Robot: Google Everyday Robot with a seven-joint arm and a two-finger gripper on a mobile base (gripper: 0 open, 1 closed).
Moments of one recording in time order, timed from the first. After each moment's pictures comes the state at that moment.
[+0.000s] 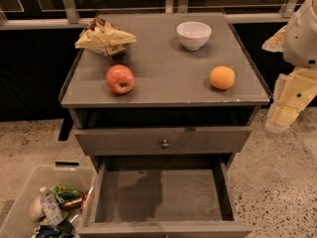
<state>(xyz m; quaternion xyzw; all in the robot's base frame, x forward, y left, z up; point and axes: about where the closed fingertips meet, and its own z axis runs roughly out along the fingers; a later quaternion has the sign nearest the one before) 0.438 -0.217 0.977 -0.60 0.78 -0.04 0.16</state>
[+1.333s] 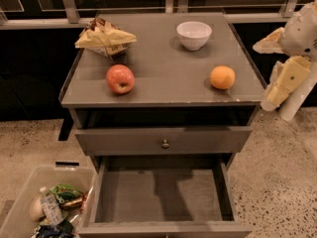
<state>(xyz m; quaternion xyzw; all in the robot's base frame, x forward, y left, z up) 0.503 -0.235 0.948 -0.60 0.76 0.10 0.22</state>
